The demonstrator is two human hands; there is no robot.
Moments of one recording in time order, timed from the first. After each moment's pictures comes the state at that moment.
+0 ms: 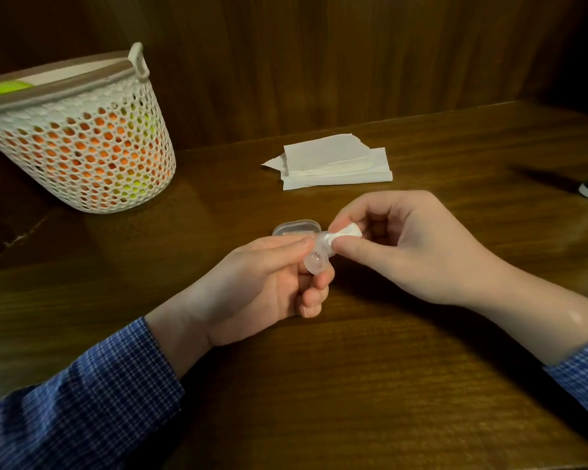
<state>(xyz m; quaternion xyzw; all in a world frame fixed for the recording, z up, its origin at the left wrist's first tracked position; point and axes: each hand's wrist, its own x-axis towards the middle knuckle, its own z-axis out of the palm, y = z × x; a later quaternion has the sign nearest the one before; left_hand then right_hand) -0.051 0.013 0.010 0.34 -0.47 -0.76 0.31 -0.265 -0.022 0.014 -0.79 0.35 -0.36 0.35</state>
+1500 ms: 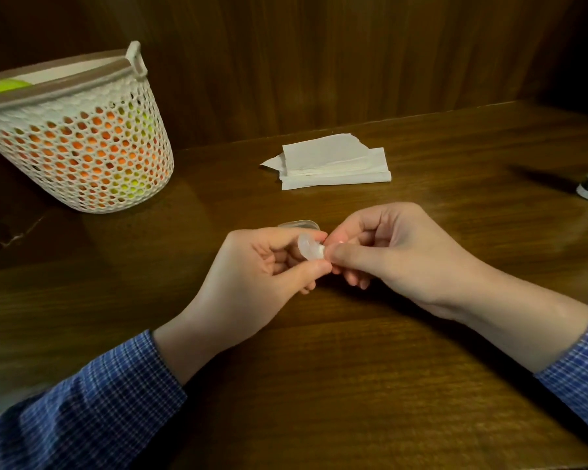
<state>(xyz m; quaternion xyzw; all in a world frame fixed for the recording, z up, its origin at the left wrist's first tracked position) -0.055 0.024 0.005 0.46 -0.74 -0.25 0.42 -0.257 -0.017 0.015 -0.68 0.38 -0.33 0.54</state>
